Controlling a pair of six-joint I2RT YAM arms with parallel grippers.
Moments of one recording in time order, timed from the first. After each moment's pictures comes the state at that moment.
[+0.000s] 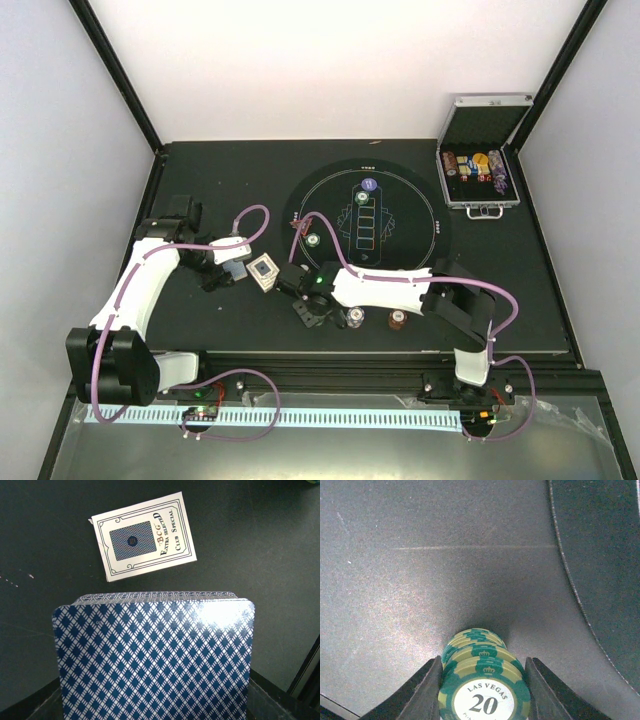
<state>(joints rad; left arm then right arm) -0.02 1.24 1.00 -1.10 0.30 1.06 1.17 1.89 1.30 -0.76 0.13 0.51</state>
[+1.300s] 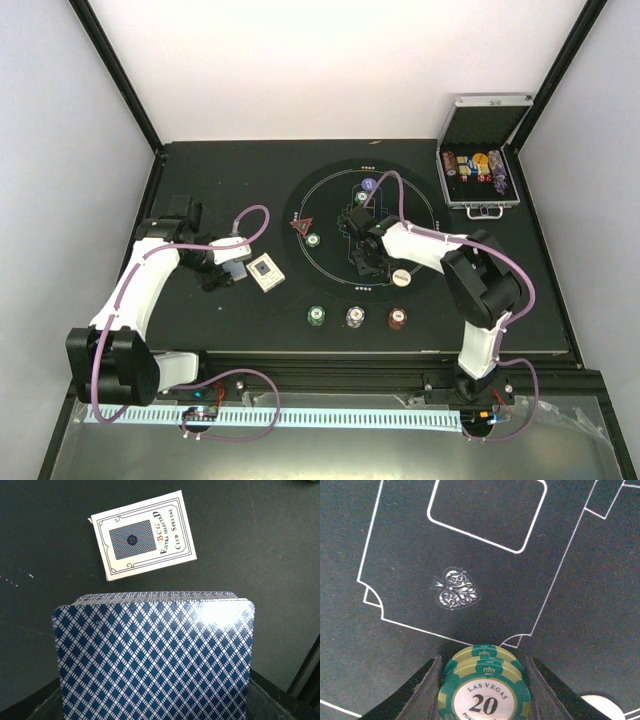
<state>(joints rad) -0.02 1.24 1.00 -1.10 0.30 1.07 0.67 1.85 1.18 -0.71 0.18 0.36</state>
